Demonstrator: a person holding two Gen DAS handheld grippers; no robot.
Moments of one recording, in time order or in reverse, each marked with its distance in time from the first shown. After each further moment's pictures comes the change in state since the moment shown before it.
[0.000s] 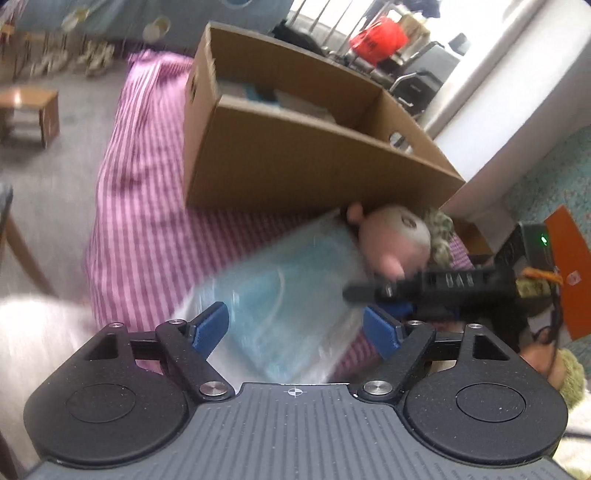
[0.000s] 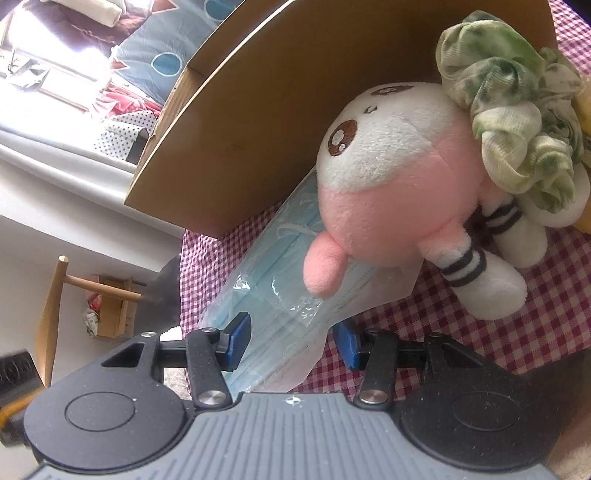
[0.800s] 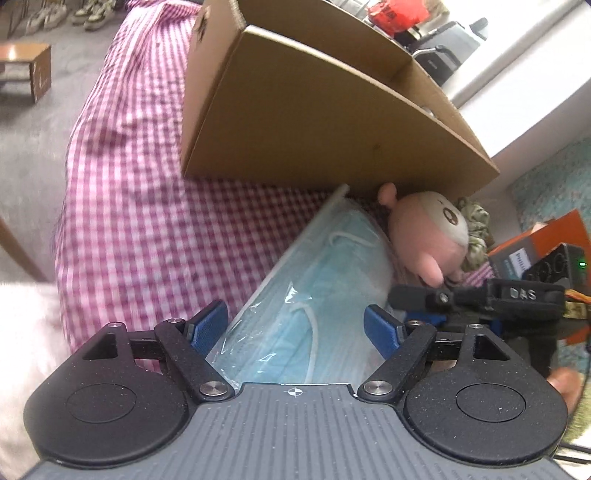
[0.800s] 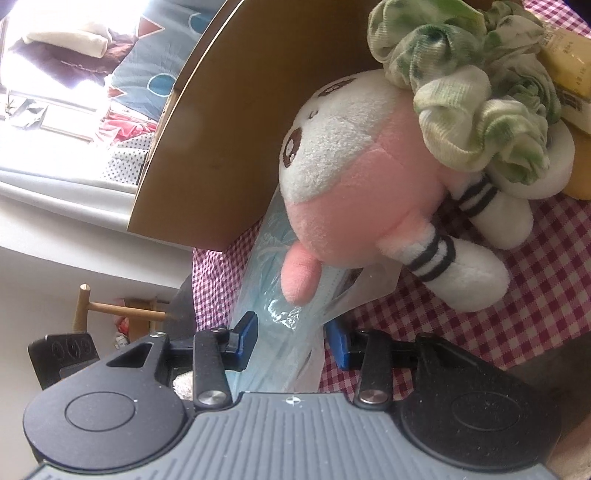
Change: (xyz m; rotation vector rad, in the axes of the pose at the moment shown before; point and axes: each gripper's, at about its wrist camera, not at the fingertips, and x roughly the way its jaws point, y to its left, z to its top) left arm 0.053 0.031 0.010 -0.074 0.129 -0.039; right arm -0.004 -0.033 0.000 0.117 -0.006 0.087
